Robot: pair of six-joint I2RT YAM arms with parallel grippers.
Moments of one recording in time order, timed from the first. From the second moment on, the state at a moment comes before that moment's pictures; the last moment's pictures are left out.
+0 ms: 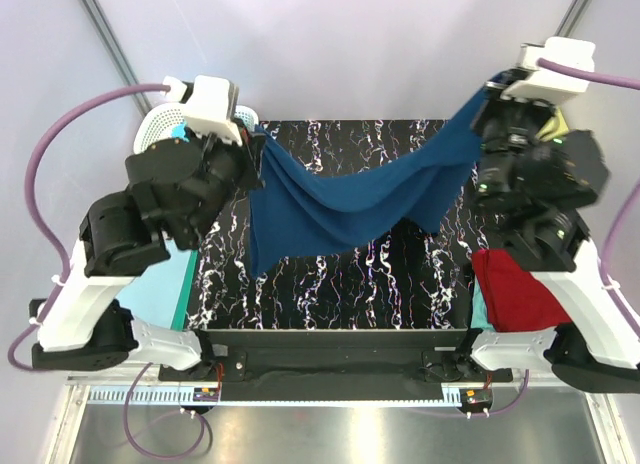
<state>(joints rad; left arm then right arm) -1.09 1.28 2.07 -0.89 -0.76 -0.19 0.92 1.22 1.84 -0.09 1.12 -0.47</state>
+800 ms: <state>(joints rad) -1.58 1.45 2.20 0.29 -1.38 1.02 0.95 1.18 1.98 0.17 1.17 -0.73</state>
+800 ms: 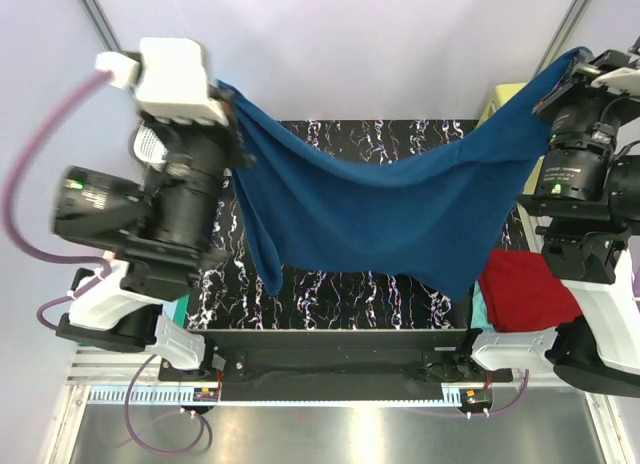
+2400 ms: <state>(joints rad) -0.83 1.43 2.10 -0.61 -0.60 0.42 0.96 1.44 2.21 0.00 1.01 -0.64</state>
